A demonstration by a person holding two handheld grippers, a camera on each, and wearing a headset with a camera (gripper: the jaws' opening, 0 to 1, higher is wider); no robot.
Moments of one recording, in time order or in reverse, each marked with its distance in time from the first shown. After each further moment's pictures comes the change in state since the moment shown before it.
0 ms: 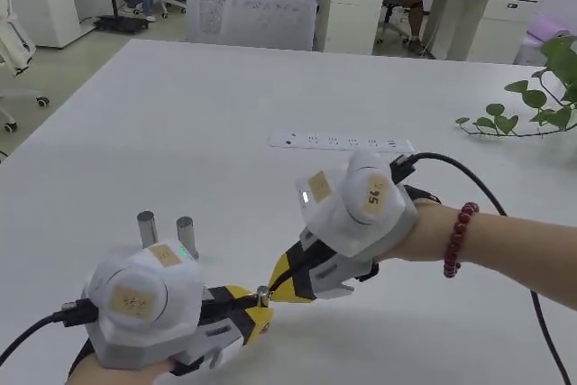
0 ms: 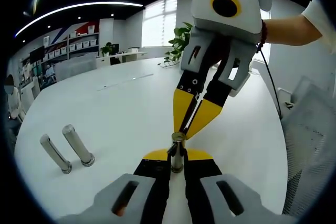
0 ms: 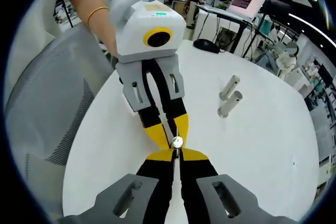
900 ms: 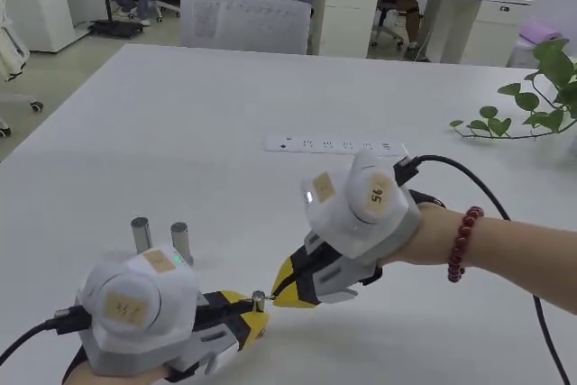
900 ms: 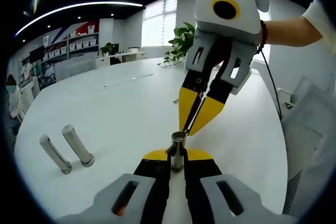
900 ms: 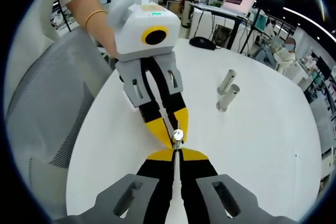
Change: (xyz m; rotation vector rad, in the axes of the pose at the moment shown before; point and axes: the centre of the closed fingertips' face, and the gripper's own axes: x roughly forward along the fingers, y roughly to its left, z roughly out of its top) left arm 0.001 0.000 0.000 -0.001 -0.001 -0.003; right arm -0.003 0.002 -0.008 0.035 0.013 -0.004
